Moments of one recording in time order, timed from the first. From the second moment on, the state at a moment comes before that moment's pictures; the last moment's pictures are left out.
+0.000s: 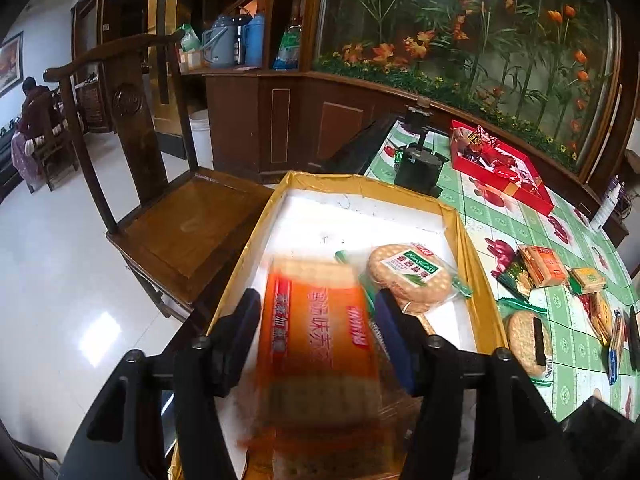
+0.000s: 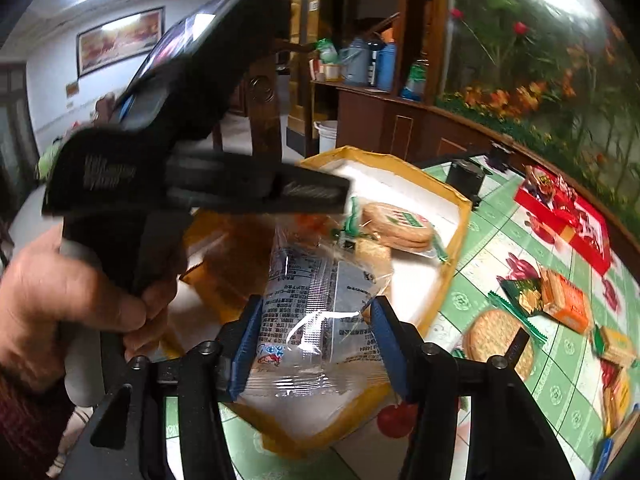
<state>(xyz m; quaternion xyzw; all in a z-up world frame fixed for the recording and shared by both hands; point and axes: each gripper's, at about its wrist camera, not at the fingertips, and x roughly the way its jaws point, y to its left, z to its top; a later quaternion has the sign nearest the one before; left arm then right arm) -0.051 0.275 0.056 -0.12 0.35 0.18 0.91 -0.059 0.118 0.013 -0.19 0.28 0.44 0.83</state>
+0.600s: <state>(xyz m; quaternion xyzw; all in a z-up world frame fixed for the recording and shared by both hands) -0.052 0.204 0.092 -0.07 0.33 0.12 0.93 0.022 -0.038 0.055 0.01 0.30 0.35 0.89</state>
